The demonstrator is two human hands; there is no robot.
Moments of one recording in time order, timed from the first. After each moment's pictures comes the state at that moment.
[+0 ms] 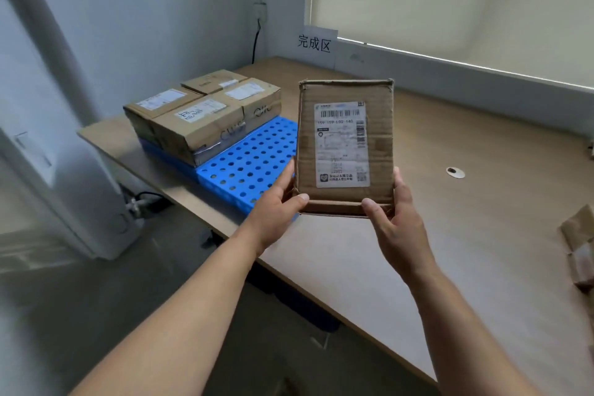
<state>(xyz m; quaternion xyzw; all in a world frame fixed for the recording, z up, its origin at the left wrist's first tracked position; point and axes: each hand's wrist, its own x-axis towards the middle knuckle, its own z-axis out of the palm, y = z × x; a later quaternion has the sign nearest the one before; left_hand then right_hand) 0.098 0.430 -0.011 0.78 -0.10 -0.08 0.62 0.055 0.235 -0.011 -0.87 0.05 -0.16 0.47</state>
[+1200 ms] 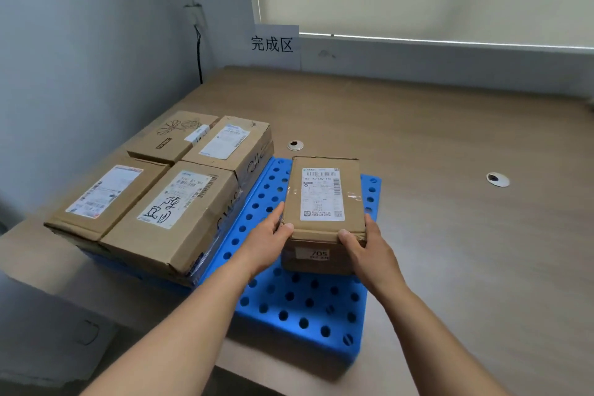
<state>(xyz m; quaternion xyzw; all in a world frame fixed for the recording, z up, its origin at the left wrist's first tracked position) 0.386 0.522 -0.054 0.84 -0.09 -0.25 0.48 0.298 0.354 -0.068 -0.83 0.25 -0.05 0.49</state>
